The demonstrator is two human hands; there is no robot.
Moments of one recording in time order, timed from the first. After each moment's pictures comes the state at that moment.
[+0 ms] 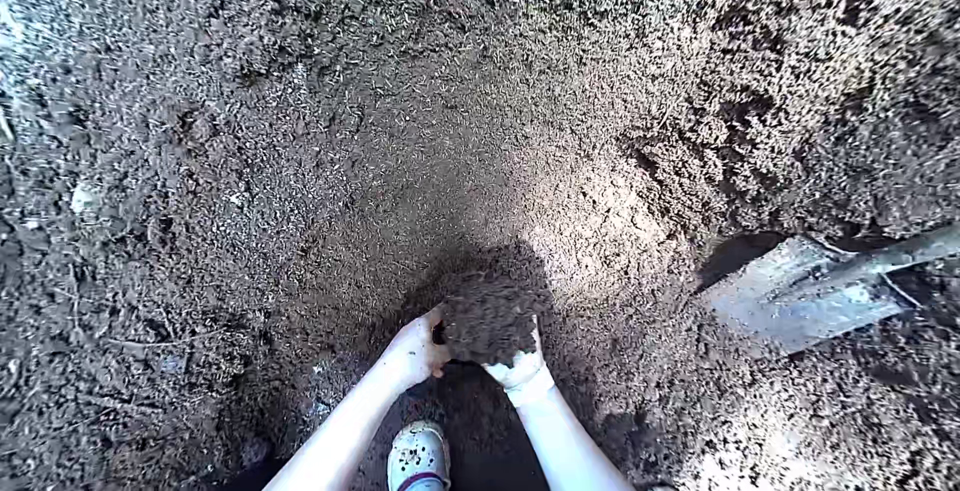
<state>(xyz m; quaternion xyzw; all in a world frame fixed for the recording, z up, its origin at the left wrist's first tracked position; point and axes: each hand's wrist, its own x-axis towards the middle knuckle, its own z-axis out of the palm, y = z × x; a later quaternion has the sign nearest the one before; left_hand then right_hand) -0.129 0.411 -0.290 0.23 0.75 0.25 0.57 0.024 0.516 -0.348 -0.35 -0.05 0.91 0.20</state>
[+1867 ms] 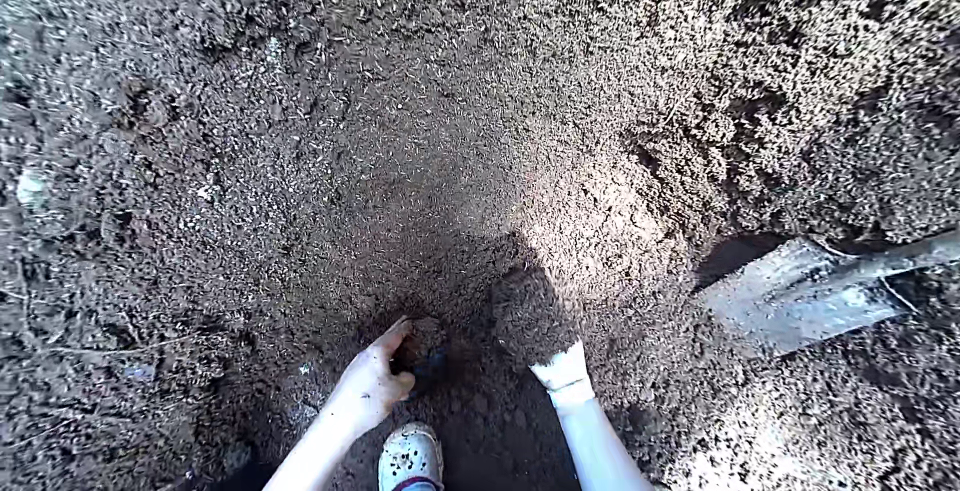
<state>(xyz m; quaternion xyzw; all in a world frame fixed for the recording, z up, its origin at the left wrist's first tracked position) -0.135 0.365 -0.296 0.20 0.79 0.24 0.53 0.080 0.564 -0.402 -0.47 -0.12 0.83 0.28</state>
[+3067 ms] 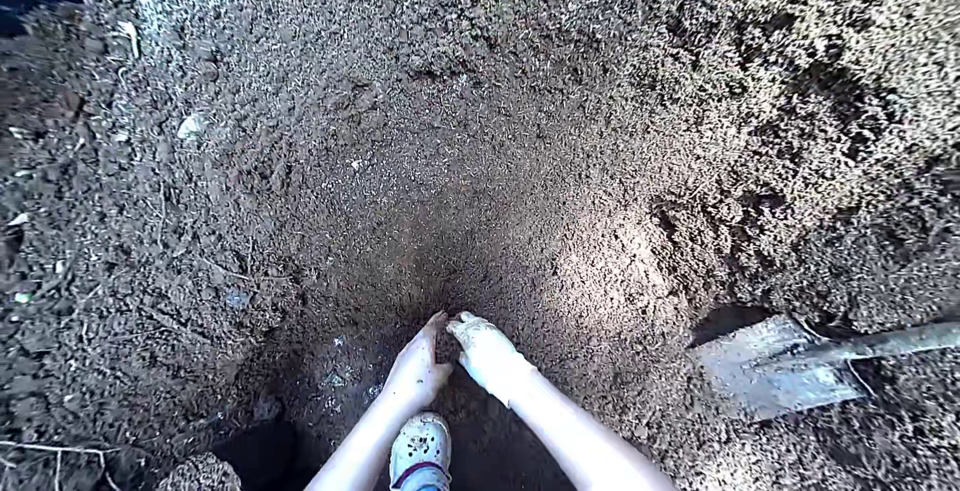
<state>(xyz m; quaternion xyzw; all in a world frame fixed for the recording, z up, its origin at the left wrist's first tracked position) -0.120 0.327 -0.295 0.19 0.79 0.33 0.48 -0.068 0.462 -0.265 -0.12 -0.89 0.27 -0.35</state>
